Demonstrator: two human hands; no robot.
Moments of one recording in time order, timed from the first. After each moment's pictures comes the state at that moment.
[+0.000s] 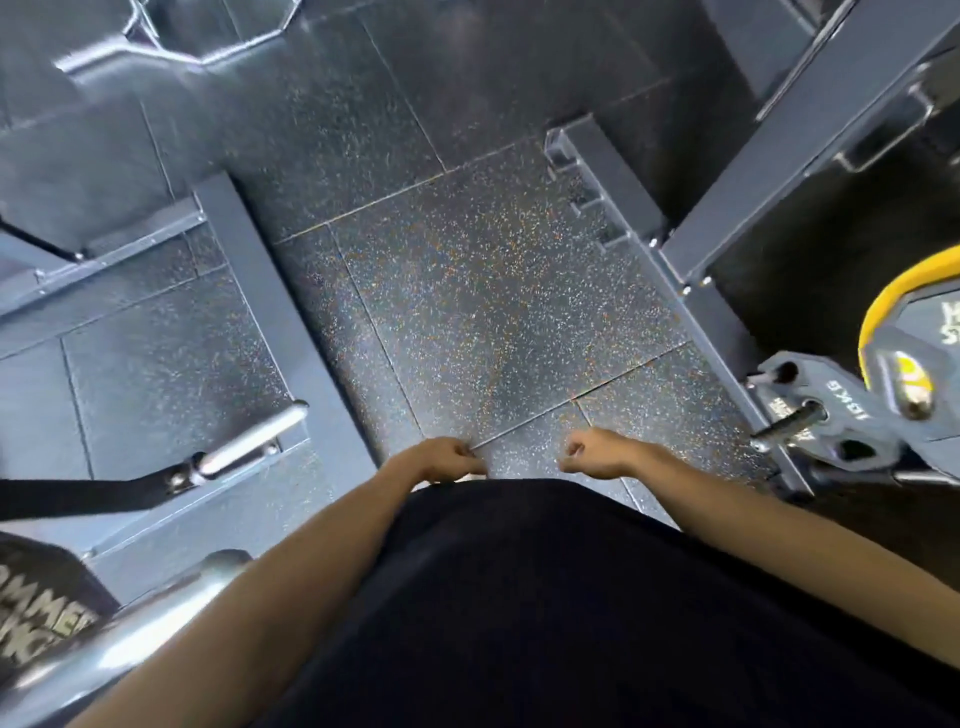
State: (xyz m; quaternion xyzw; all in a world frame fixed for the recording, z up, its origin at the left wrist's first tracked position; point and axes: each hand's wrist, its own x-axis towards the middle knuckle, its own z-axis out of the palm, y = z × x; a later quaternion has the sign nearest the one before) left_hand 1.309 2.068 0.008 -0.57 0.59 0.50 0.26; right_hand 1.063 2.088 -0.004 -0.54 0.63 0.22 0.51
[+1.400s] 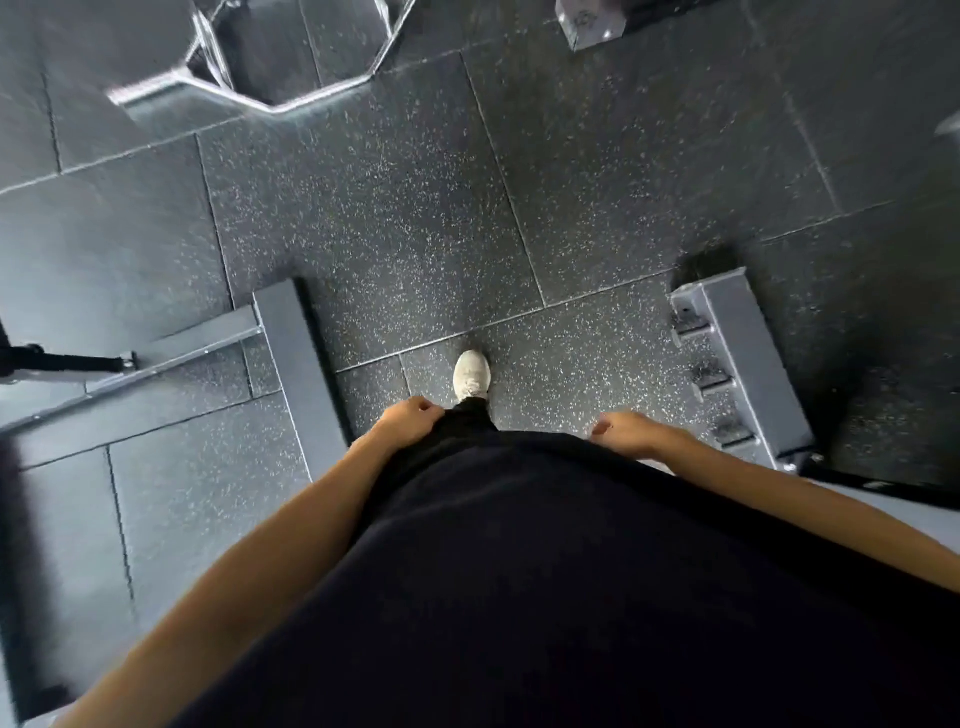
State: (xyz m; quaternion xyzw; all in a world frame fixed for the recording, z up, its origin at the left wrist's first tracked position) left_hand 1.517 1.330 -0.041 -0.74 0.43 0.51 0.12; right_hand 1.200 1.317 -0.046 -0.53 0.61 0.24 0.53
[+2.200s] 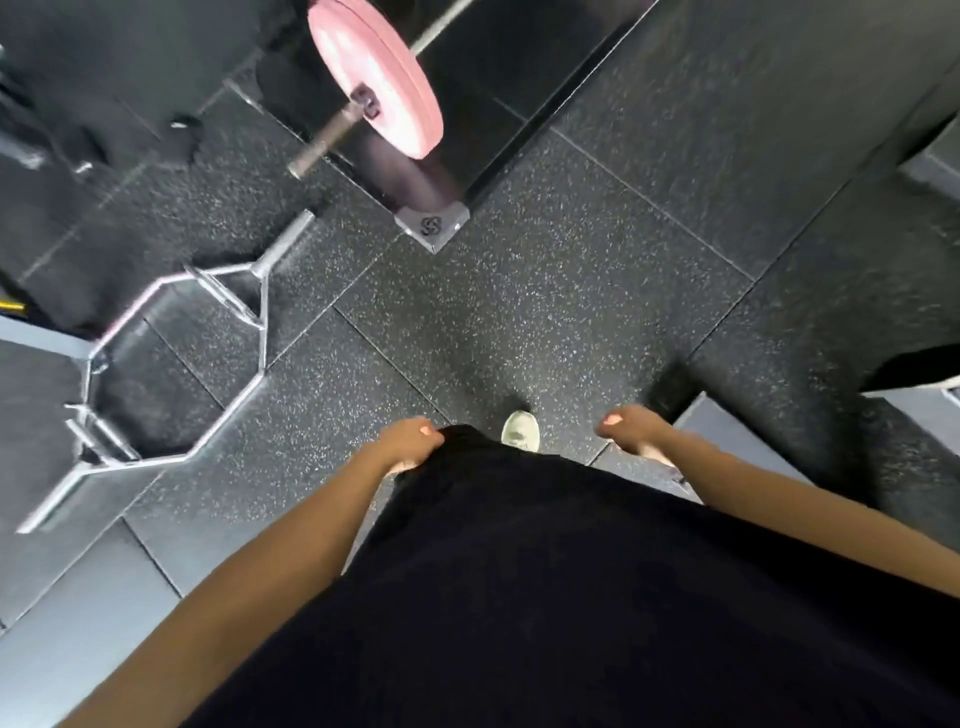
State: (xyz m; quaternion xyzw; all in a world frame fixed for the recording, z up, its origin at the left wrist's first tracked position) left_hand 1.359 0.639 -0.028 -0.56 0.64 0.44 0.29; right_hand 1.059 0.771 -0.041 -0.31 0.77 0.02 0.55
